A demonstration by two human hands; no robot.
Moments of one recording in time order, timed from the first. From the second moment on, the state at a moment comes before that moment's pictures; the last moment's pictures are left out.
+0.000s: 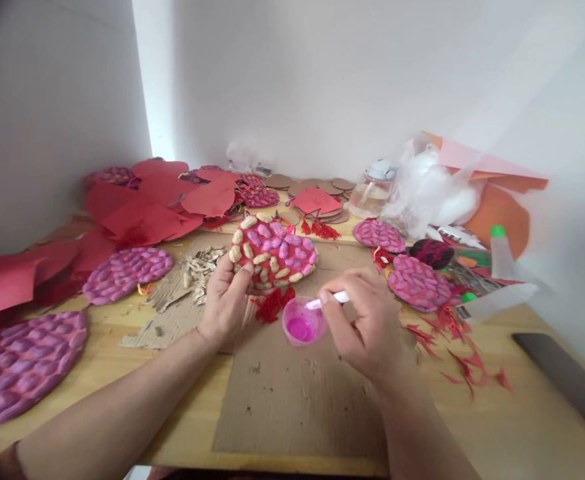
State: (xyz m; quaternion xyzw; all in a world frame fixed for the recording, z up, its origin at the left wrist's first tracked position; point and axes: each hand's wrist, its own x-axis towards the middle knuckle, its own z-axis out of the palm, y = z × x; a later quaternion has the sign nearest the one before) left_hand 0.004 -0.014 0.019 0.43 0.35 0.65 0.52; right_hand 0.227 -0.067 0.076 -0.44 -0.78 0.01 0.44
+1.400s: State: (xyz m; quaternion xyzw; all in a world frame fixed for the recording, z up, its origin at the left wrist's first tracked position) left_hand 0.000 -0.013 0.013 0.48 0.37 0.66 0.44; right_hand 0.228 -0.062 0.074 -0.43 -0.72 -0.14 0.53
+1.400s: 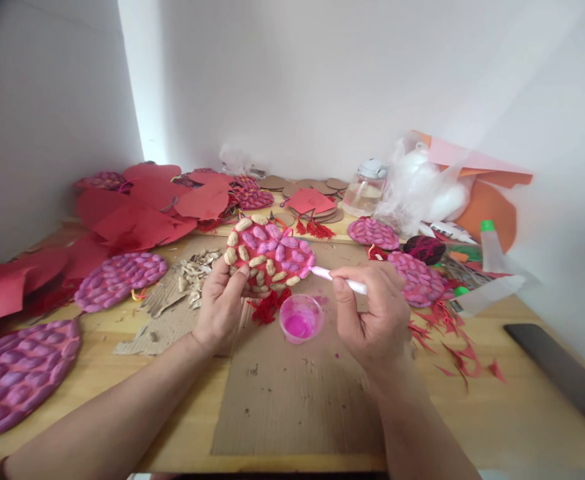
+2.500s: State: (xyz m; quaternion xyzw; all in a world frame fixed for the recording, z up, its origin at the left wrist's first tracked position) left_hand -0.001 -0.005 0.031 0.25 0.35 0.63 0.65; right_hand 0.225 -0.065 0.074 -0.40 -0.69 -0.10 0.59
